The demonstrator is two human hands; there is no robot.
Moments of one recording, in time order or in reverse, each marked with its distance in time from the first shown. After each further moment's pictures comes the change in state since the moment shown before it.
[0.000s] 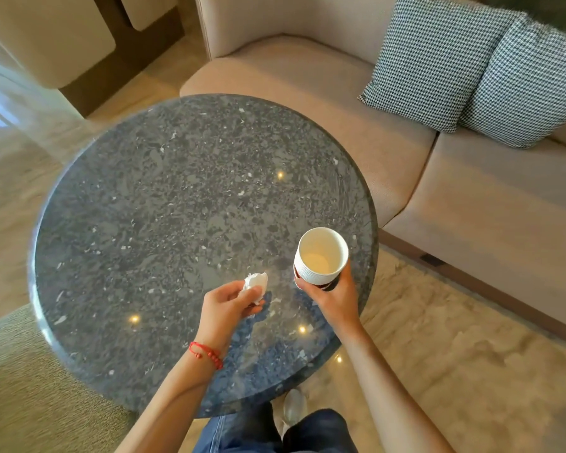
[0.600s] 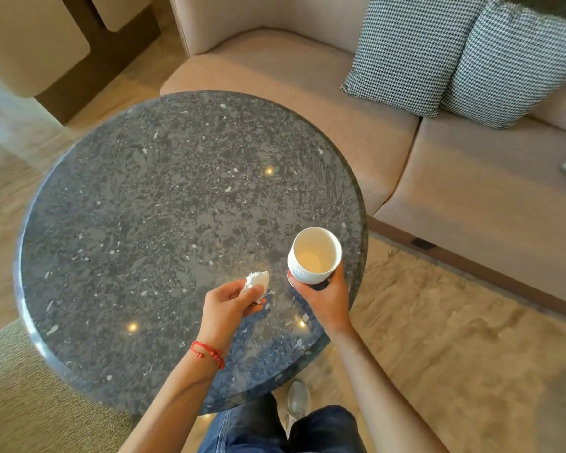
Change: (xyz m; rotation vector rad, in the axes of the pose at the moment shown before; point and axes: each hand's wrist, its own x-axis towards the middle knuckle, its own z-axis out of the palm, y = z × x) left_hand -0.008 -0.003 0.007 0.030 -0.046 -0.008; right_hand -0.017 0.016 0.006 -0.022 0.121 0.021
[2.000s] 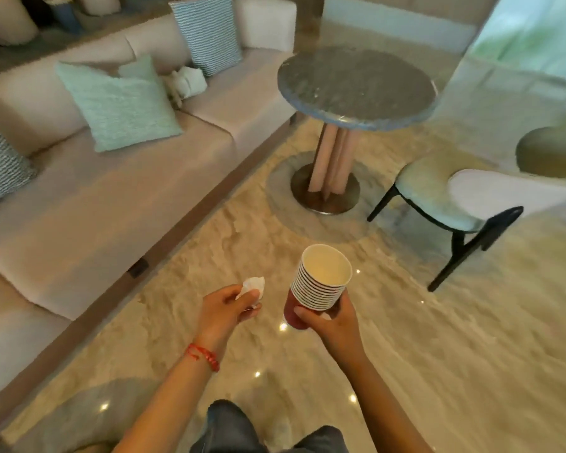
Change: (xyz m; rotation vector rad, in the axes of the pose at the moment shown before) left_hand -0.287 -0.156 0.340 0.757 -1.239 0.004; right_hand -0.378 0.081 -0.331 0.373 1.306 0.242
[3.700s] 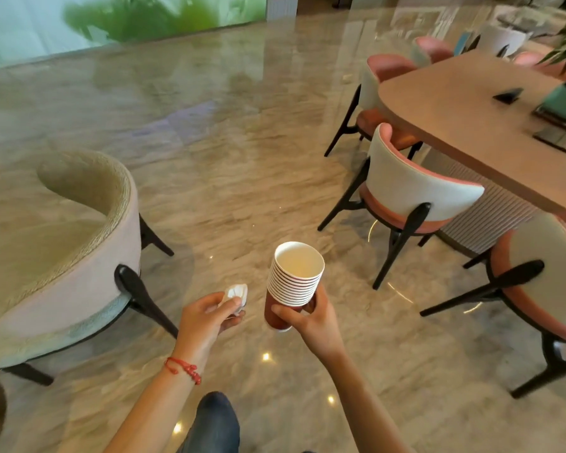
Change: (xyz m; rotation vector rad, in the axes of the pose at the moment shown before) left_hand -0.020 -0.063 0.765 0.550 -1.156 -0.116; right_hand 0.053 0.029 -0.603 0.155 1.274 0.170
